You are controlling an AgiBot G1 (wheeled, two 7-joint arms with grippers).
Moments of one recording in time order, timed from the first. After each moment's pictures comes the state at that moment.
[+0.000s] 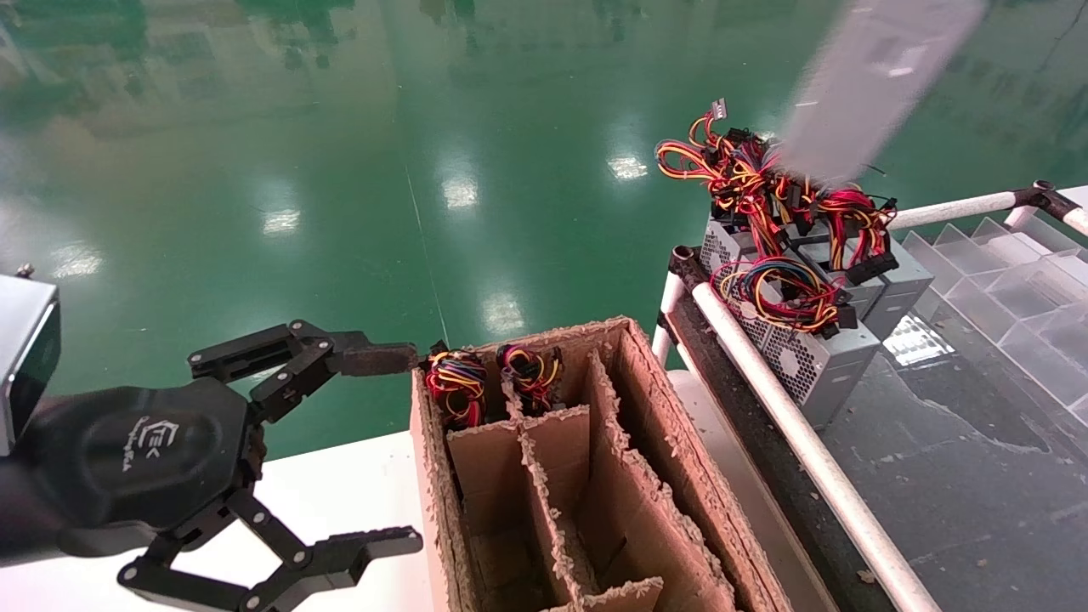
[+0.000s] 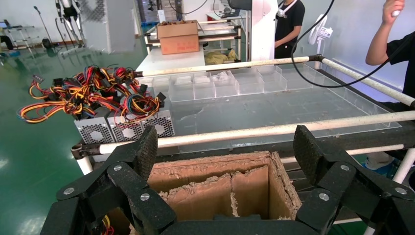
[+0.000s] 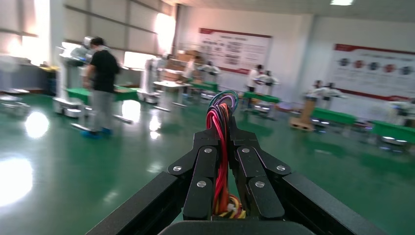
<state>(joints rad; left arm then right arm) -1.09 0.59 0.35 -1.27 0.69 1.47 -0.15 2.08 -0.77 -0.45 0.23 -1.02 -1.42 0.07</state>
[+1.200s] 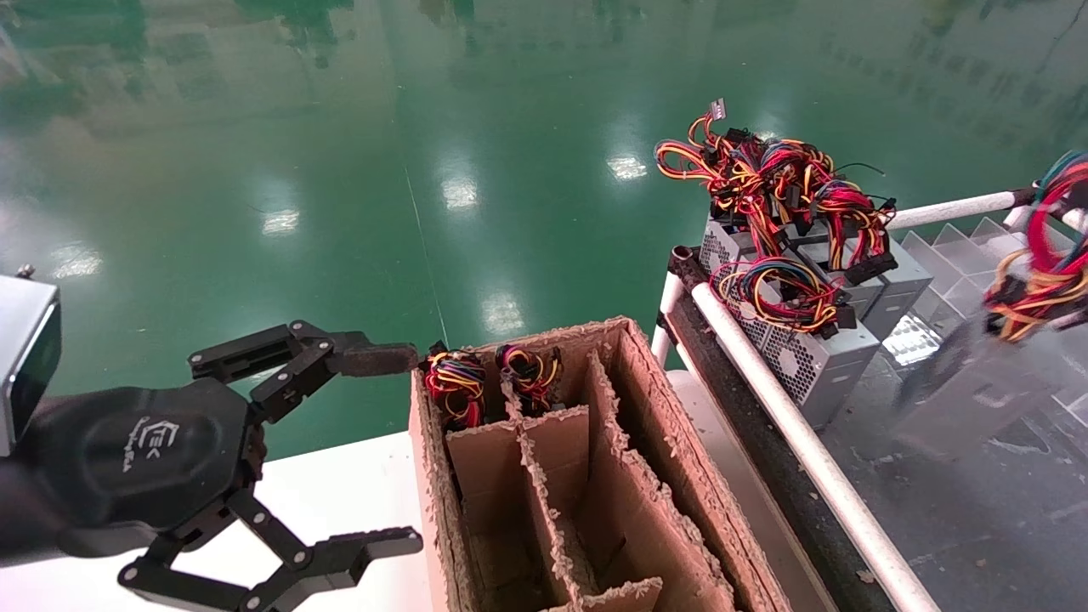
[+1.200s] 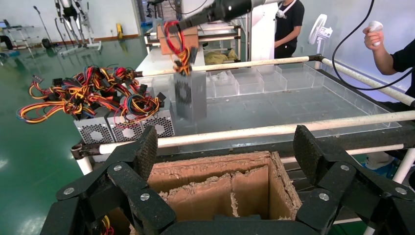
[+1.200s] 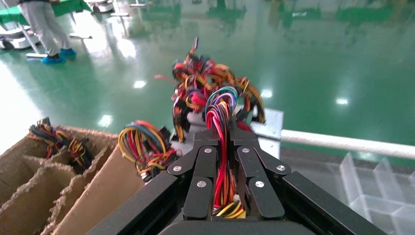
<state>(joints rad) -1.09 0.59 0.35 -1.27 0.69 1.47 -0.15 1.88 -0.53 -0.53 0.02 -1.14 -1.57 -0.02</state>
